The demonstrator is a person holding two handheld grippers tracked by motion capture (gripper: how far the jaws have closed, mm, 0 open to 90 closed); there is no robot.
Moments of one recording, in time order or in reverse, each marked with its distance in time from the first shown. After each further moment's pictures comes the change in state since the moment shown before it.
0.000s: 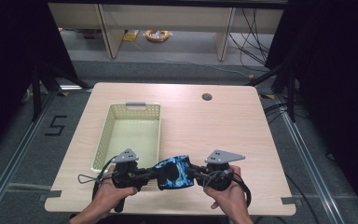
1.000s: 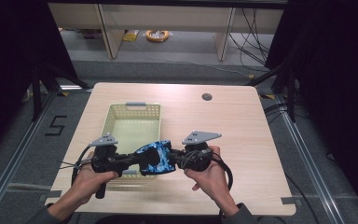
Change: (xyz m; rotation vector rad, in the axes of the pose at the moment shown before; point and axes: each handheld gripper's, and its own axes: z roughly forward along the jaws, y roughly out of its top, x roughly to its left) left arm 0.036 0.027 -0.042 -0.015 0.067 -0.030; right arm 0.015 0.059 0.036 0.019 0.035 -0.081
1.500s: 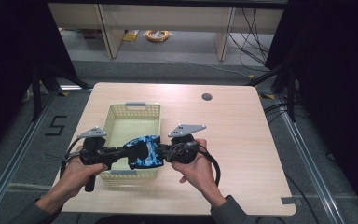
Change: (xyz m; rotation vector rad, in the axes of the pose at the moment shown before) left arm 0.026 0.011 -0.018 0.011 0.050 -0.016; right arm 0.007 0.022 0.028 0.023 0.021 -0.005
